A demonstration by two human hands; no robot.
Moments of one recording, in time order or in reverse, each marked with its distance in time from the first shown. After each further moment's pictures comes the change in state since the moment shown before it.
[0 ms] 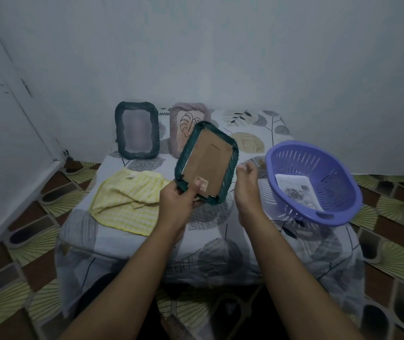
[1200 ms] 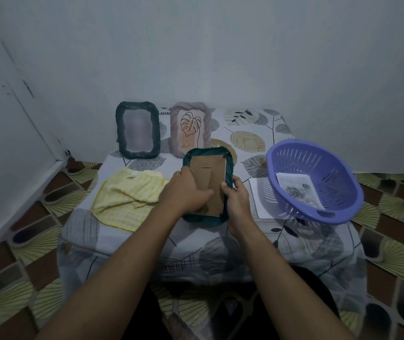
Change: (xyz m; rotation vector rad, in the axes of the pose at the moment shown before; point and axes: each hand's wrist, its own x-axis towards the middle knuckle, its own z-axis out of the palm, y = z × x) left_hand 0.025 0.032 0.008 1.261 -0.178 0.014; right_hand -0.002 0.042 0.012 0.184 -0.064 0.077
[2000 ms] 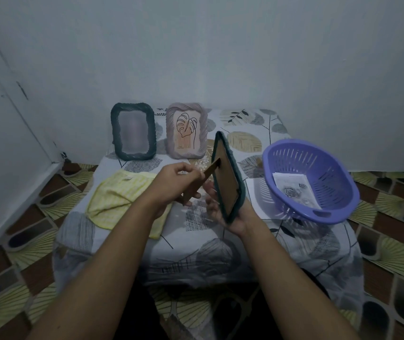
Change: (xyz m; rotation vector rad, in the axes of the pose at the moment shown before) left_hand -0.013 0.006 -0.034 -0.773 -0.177 -0.021; right_hand 0.000 -0.012 -0.017 0.445 -0.245 0.474
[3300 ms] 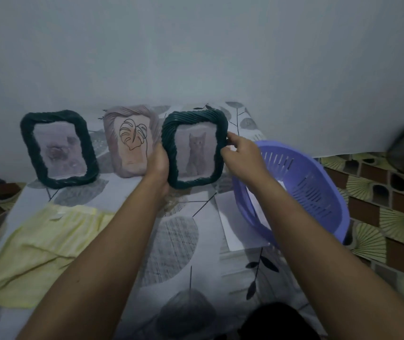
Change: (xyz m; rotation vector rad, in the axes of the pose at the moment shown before) left_hand 0.193 0.006 0.078 -0.536 0.127 -0.094; right_hand 0.048 -0.160 -0.004 -1.369 0.530 -0.635
